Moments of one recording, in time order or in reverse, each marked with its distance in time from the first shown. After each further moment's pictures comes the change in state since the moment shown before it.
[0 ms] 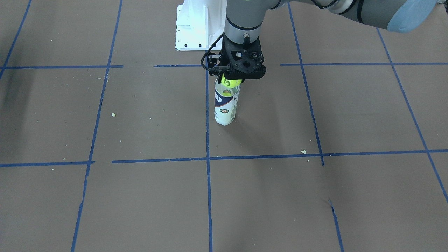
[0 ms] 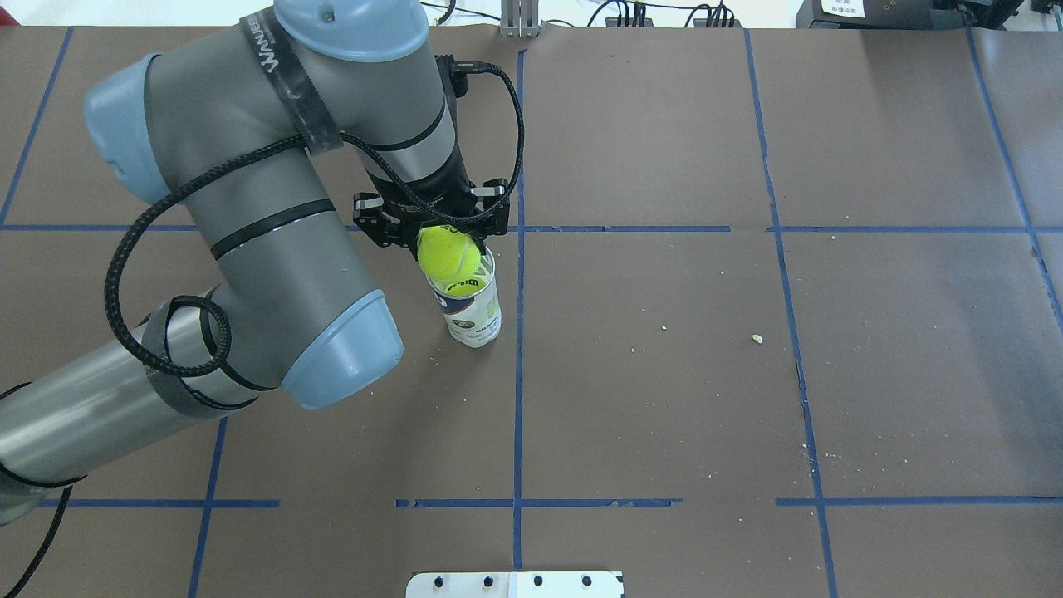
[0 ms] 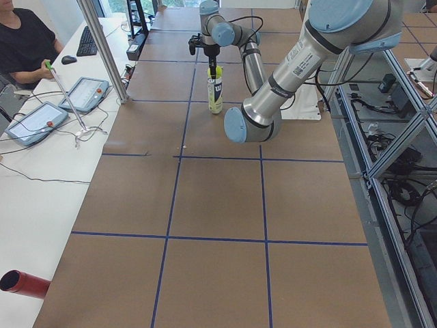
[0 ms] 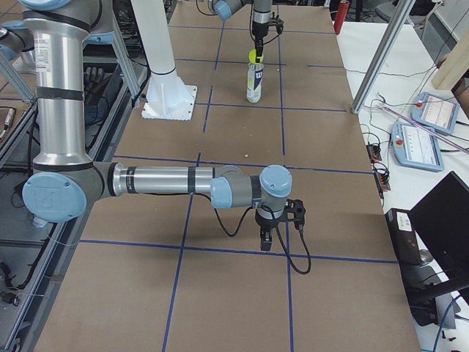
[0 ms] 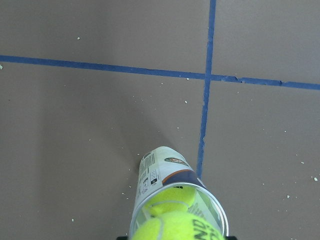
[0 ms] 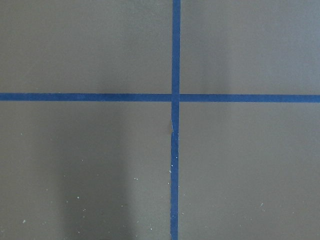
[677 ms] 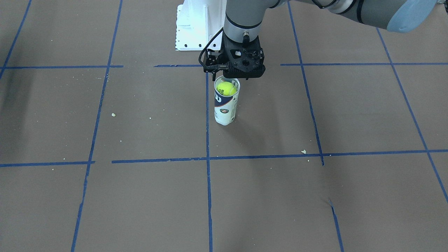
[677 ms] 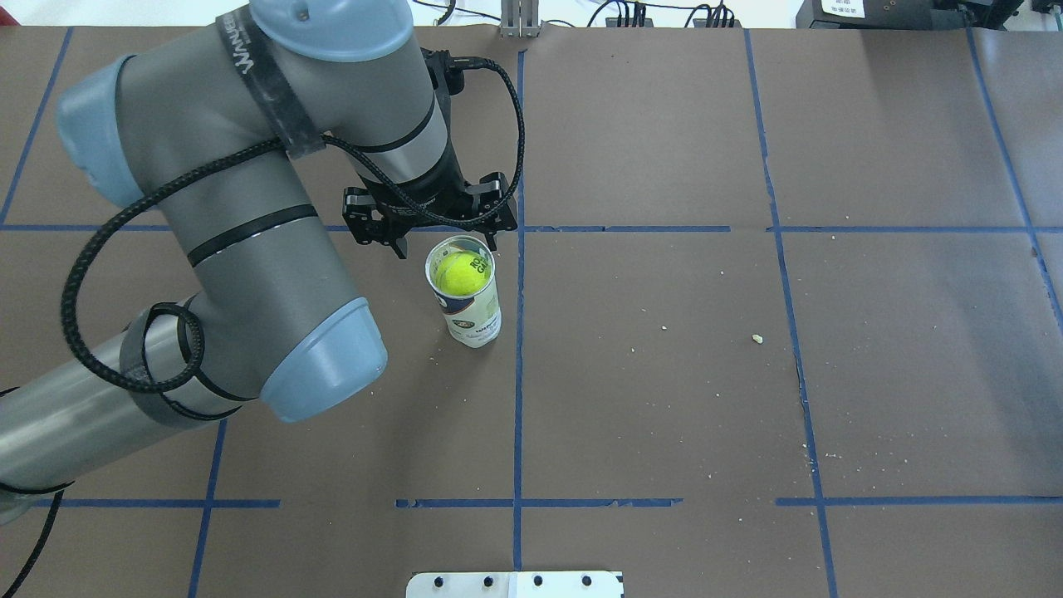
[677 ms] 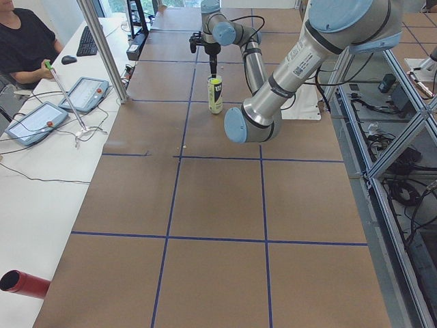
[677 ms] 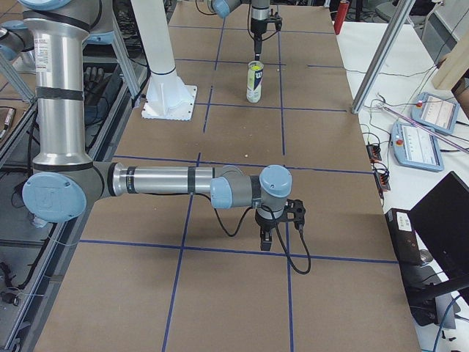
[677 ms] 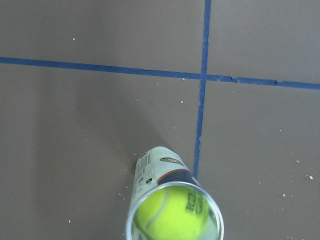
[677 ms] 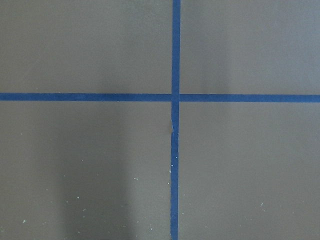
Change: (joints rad) left arm -0.001 0.024 -0.062 -0.003 0.002 0.006; right arm 0.000 0.000 0.000 0.000 0.000 0.000
